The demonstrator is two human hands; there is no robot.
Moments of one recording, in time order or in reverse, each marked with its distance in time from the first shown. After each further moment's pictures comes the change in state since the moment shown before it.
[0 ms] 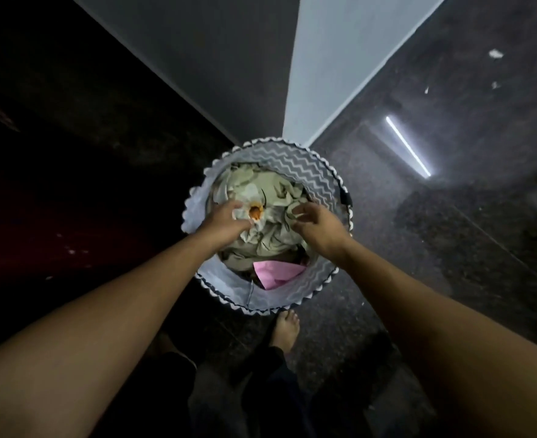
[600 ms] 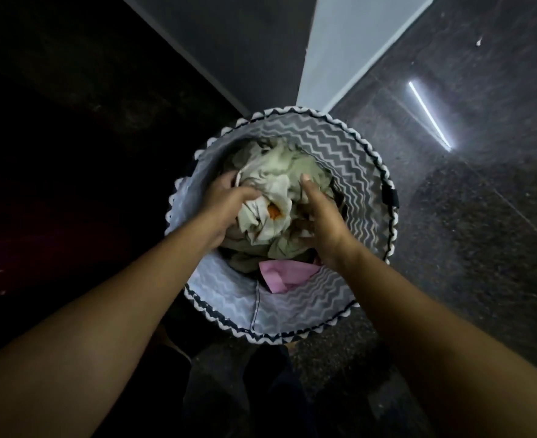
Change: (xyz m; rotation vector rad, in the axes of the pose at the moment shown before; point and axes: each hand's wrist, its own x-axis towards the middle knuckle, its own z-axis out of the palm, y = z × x) left_hand 0.068 -0.017 0.035 -0.573 0.065 -0.012; right_hand 0.074 0.042 0.058 0.729 -0.099 0.280
